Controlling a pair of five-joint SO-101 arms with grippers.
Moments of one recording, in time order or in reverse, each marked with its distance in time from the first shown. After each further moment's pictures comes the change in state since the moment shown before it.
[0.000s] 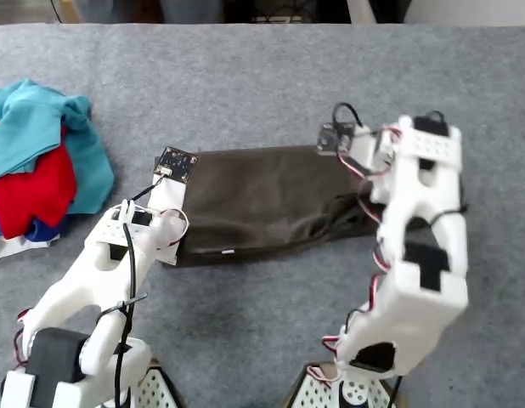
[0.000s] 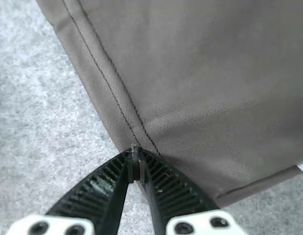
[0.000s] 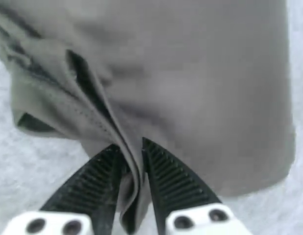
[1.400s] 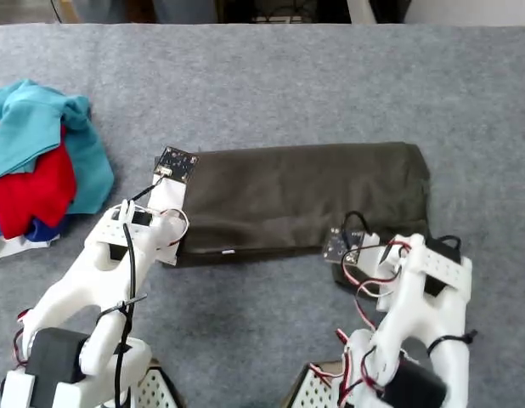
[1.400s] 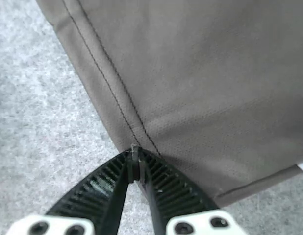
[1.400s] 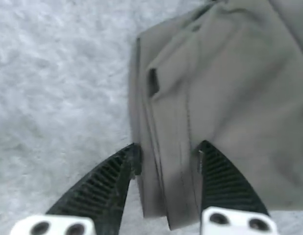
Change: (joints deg) left arm 0.0 0.0 0.0 0.0 0.0; right arm 16.3 -46.0 68.1 -19.7 13.4
